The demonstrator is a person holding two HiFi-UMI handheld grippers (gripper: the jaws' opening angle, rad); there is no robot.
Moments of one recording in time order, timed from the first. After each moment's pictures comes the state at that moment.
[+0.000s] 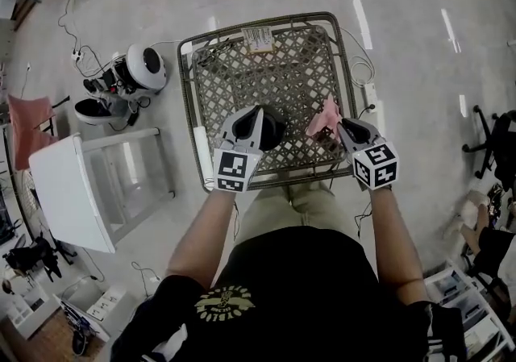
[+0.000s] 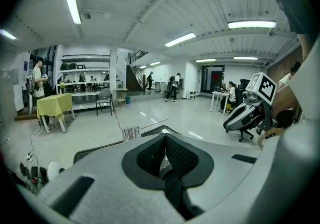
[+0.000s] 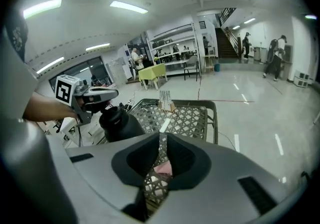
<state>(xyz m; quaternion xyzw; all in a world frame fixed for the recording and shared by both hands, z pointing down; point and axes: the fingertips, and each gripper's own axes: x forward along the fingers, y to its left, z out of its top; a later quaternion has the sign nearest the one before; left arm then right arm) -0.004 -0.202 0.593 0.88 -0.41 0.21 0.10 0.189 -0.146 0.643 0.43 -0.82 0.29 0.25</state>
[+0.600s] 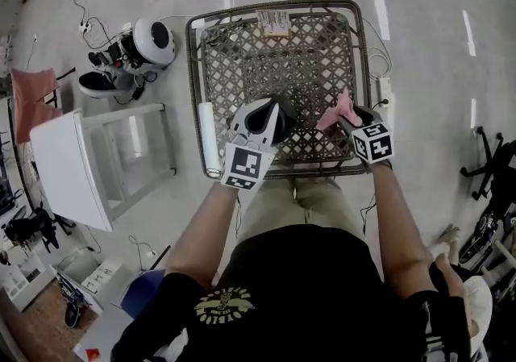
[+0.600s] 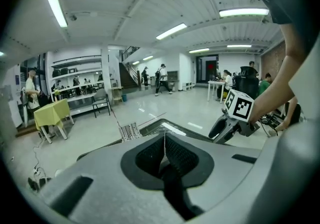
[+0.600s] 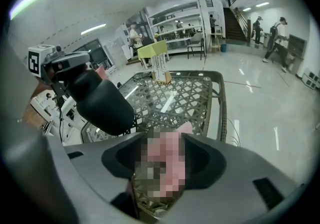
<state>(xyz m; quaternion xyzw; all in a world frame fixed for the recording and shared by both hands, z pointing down) 0.006 -0.197 0.615 0.88 -0.40 0.26 0.08 0.195 -0.161 0.772 0.38 -0.79 0.34 0.35</state>
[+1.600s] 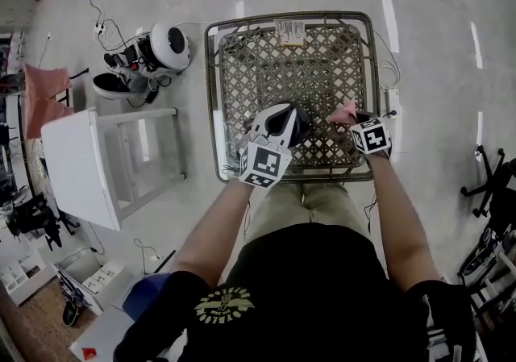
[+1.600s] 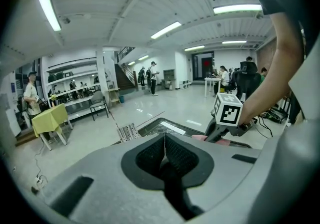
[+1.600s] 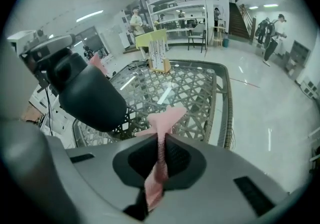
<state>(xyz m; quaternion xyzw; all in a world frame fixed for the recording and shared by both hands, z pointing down) 0.008 -0.193 0.619 0.88 -0.38 0.28 0.05 0.182 -0.175 0.807 0.38 -0.76 0.33 0.41</state>
